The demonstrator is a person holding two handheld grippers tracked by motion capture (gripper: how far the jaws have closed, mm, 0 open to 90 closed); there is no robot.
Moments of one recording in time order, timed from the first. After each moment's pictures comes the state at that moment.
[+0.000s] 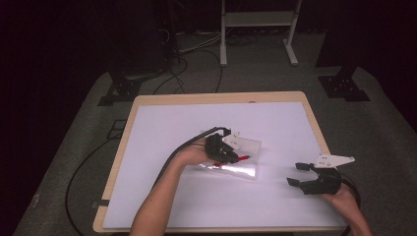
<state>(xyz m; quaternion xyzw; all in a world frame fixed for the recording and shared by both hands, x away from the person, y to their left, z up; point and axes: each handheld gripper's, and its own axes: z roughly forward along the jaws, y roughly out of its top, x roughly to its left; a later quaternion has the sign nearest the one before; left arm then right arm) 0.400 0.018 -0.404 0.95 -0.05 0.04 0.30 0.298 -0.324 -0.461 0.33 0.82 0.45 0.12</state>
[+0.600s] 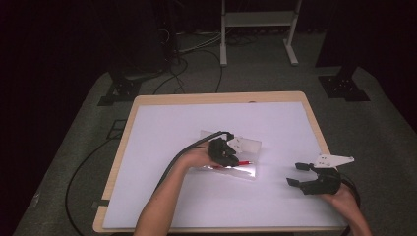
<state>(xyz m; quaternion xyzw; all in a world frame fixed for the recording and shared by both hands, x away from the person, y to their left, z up) 0.407 0.009 -0.432 0.96 -0.04 0.03 0.27 0.298 -0.323 -0.461 0.33 0.82 0.45 0.12</state>
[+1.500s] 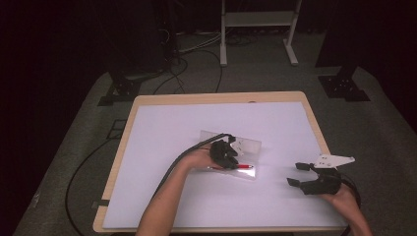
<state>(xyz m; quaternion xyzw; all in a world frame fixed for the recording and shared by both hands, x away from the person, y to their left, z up) 0.409 0.003 -0.444 0.97 -0.04 0.02 0.24 0.298 -0.324 -0.460 0.33 0.82 0.45 0.12</state>
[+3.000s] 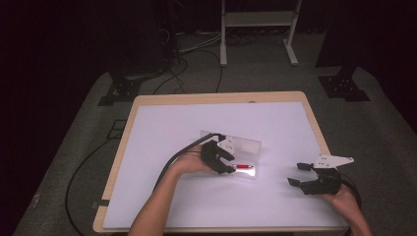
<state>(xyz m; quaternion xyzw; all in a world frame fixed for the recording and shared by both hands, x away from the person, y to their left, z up) 0.389 0.034 -0.420 0.95 0.00 0.02 0.32 0.299 -0.325 -0.464 0.33 0.82 0.44 0.13</state>
